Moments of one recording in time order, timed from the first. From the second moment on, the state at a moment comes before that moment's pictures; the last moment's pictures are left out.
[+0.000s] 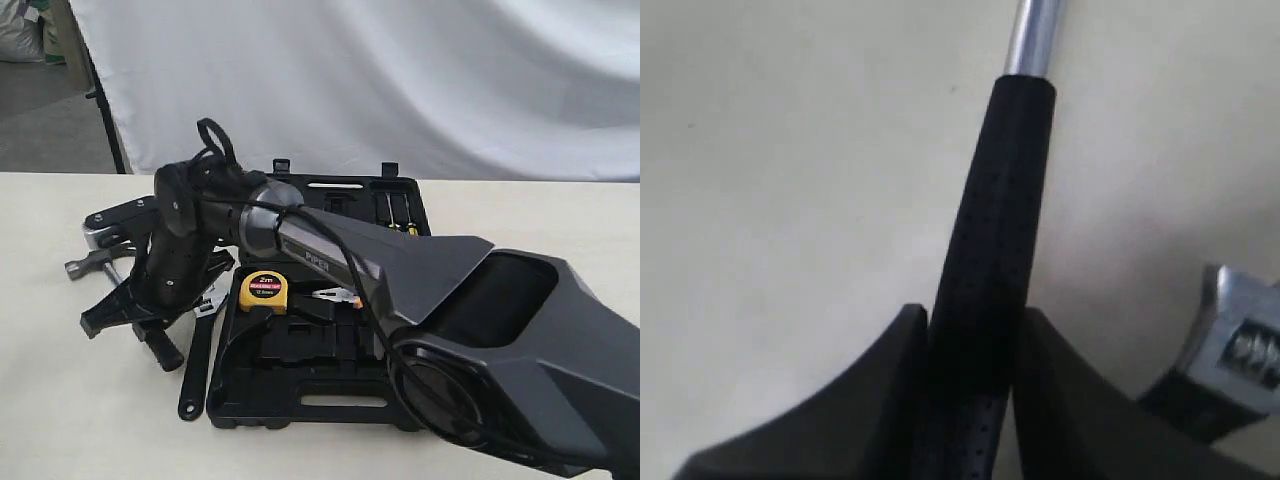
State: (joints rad) left arm 0.13 0.00 -0.01 0.02 0.10 -0.31; right arm 0.98 2.57 -2.34 0.20 1.02 -0.07
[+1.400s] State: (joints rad) left arm 0.13 0.00 -0.01 0.02 0.10 -0.31; right arm 1.12 2.17 -1.64 0.28 0.55 -0.25
